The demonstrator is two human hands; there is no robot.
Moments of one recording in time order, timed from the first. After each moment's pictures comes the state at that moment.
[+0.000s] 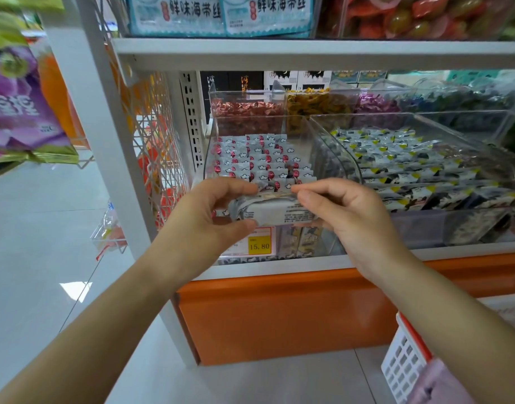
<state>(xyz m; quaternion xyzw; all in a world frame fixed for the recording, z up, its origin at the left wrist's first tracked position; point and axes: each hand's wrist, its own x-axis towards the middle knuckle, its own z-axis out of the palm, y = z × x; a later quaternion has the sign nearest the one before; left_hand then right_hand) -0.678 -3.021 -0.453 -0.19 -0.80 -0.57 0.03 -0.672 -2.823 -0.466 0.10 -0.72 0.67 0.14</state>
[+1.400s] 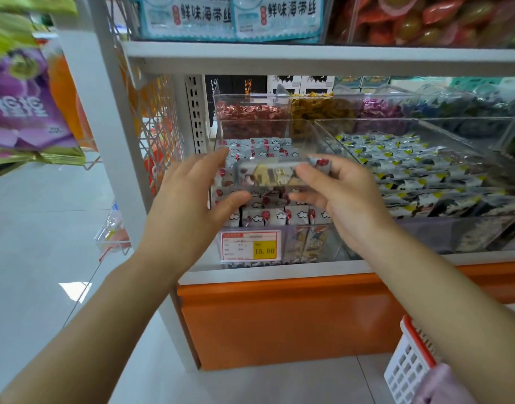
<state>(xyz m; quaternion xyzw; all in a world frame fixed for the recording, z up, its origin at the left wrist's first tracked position) -0.701 -3.031 -0.450 -0.17 -0.91 -0.29 0.26 -0.707 -2.831 -0.452 0.08 -0.65 0.75 0.12</state>
